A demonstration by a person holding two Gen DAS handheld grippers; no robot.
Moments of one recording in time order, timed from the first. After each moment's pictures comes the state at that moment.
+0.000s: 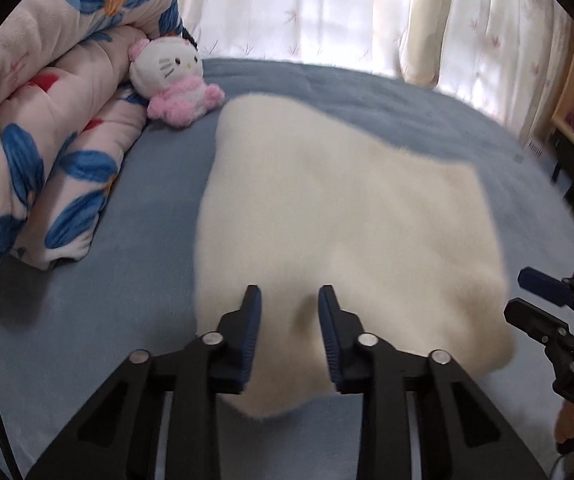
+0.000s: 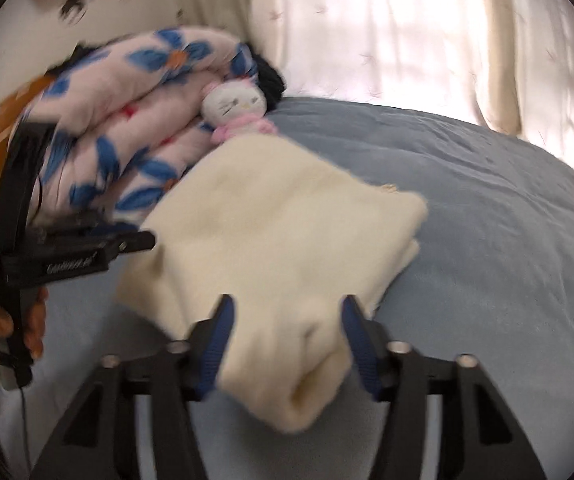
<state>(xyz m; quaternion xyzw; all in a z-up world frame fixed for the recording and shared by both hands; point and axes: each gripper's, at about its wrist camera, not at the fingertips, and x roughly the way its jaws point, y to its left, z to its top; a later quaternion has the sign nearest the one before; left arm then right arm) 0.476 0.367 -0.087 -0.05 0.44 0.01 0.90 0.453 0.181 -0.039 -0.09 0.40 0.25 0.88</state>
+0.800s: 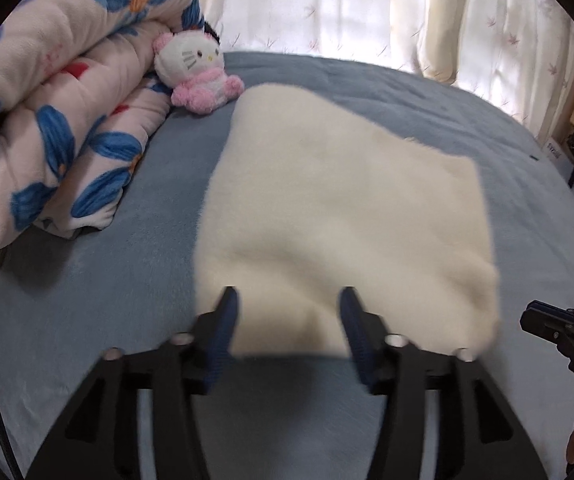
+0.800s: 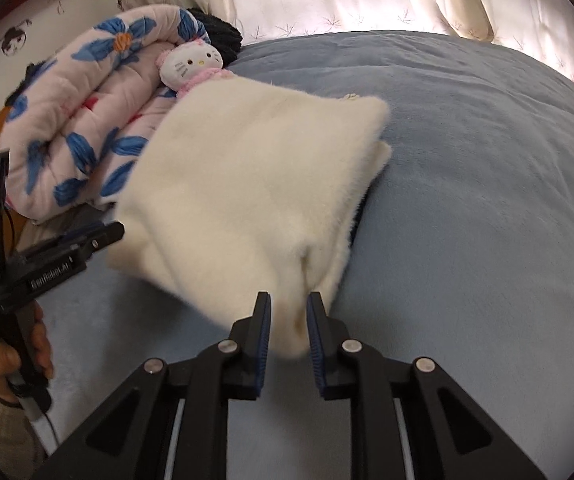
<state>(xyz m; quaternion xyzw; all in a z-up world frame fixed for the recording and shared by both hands) 0.423 0.329 -0.057 -0.06 0.44 0.05 0.90 0.440 0.126 -0.032 0.03 0.50 0.22 0.84</state>
